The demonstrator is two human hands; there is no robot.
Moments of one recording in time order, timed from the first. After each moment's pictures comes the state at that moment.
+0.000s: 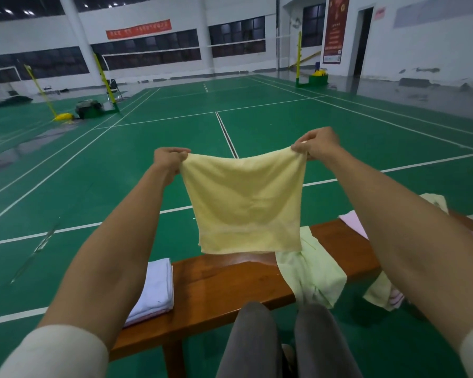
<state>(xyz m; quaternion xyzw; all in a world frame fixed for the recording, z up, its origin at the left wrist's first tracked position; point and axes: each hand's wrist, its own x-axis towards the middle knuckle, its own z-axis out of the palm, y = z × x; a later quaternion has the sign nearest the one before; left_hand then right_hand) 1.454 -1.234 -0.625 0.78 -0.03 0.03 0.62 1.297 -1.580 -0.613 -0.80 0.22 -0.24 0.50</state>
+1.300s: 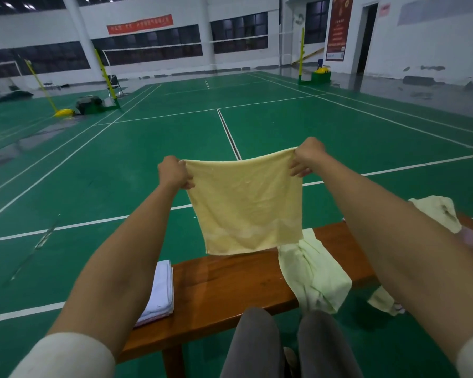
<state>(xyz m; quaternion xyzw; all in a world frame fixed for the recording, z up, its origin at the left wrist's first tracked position) 1.467 -1.238 -0.660 0.87 -0.01 0.08 0.49 1.339 -1.552 -0.629 -0.81 0.31 -0.15 0.47</state>
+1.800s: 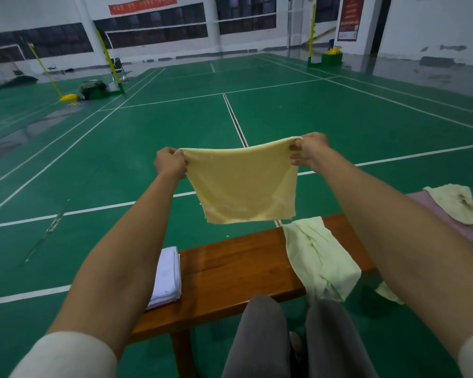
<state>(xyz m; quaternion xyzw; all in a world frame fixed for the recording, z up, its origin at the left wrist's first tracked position) 1.476 -1.216 -0.676 0.82 0.06 0.09 0.56 1.353 -1.540 -0.657 -0.66 0.28 -0.17 0.67</state>
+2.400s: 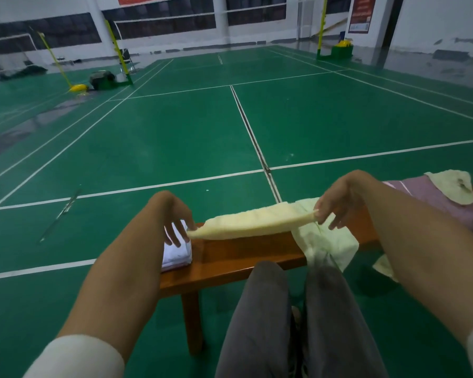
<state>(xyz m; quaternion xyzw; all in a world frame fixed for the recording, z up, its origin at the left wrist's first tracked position) 1.361 -1.131 -0.747 0.84 0.05 -0.52 0.15 1.233 -1.561 -0.746 -0.77 0.23 0.43 0.40</state>
